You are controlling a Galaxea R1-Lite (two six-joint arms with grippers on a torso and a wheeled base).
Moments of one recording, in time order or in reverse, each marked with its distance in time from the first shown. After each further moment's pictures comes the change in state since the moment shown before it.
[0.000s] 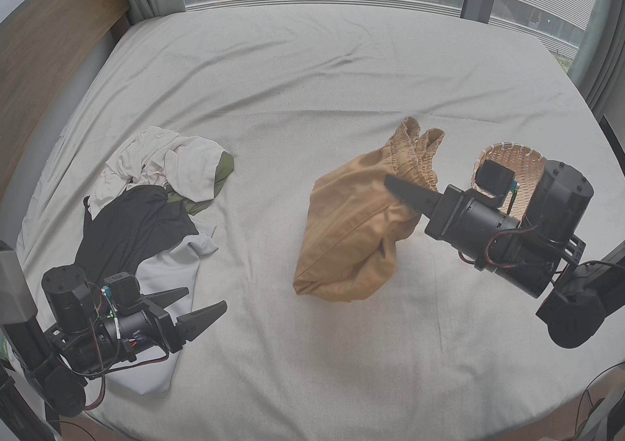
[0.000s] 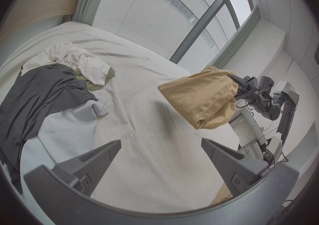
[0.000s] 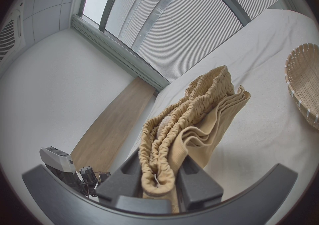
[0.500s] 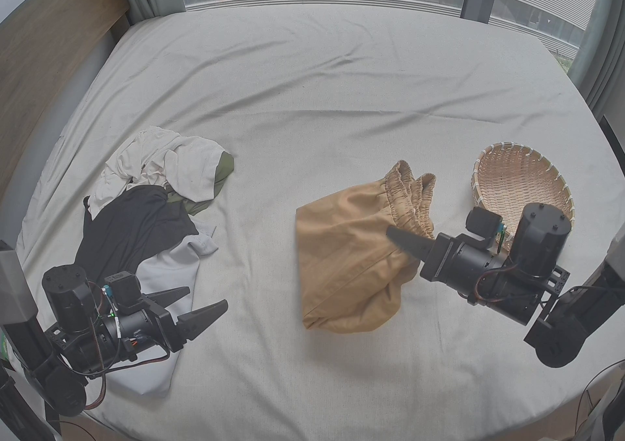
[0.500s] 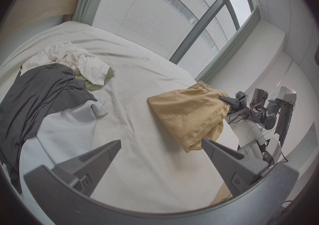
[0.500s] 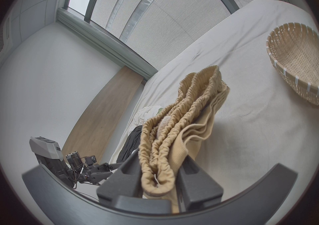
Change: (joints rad) left arm -0.004 0.000 -0.006 0.000 0.000 -0.003; right arm -0.030 0.071 0.126 -0.040 0.000 0.015
